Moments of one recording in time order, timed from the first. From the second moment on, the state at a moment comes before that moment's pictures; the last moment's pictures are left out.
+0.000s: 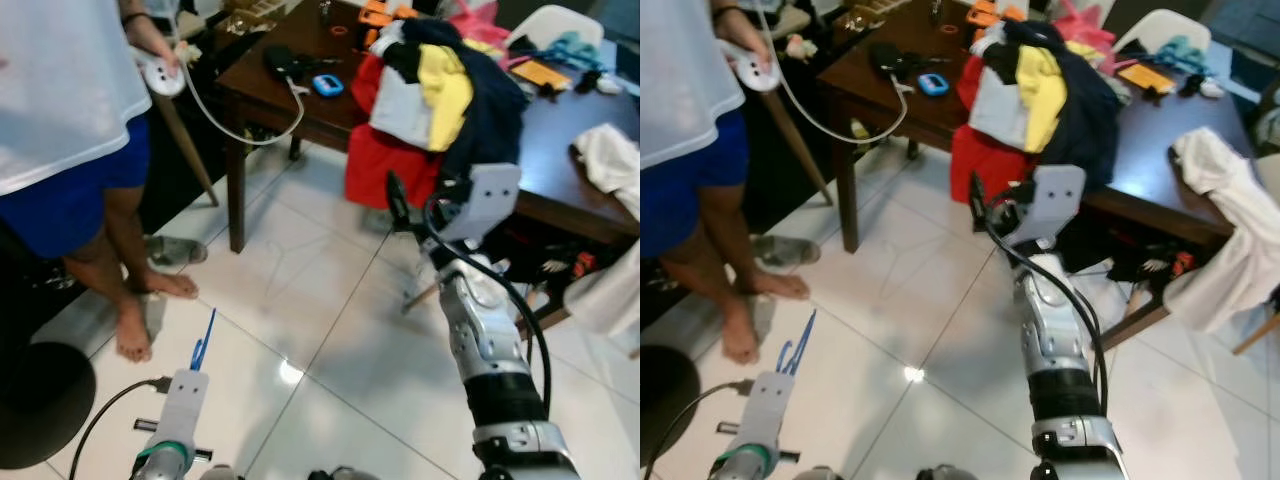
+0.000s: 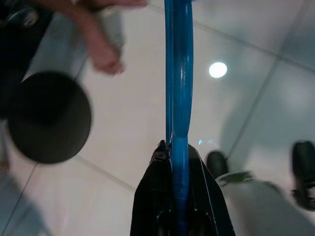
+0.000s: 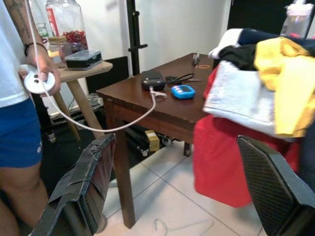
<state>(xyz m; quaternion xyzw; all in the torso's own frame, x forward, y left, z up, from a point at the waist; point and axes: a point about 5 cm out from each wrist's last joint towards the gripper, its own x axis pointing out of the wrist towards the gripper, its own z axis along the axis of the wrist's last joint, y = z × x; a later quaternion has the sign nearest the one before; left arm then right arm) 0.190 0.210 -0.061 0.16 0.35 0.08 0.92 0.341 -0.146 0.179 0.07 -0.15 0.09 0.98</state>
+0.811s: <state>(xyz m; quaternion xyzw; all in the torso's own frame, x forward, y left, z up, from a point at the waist) 0.188 0.202 -0.067 0.17 0.37 0.01 0.92 0.336 -0.162 0.168 0.06 -0.14 0.06 0.99</state>
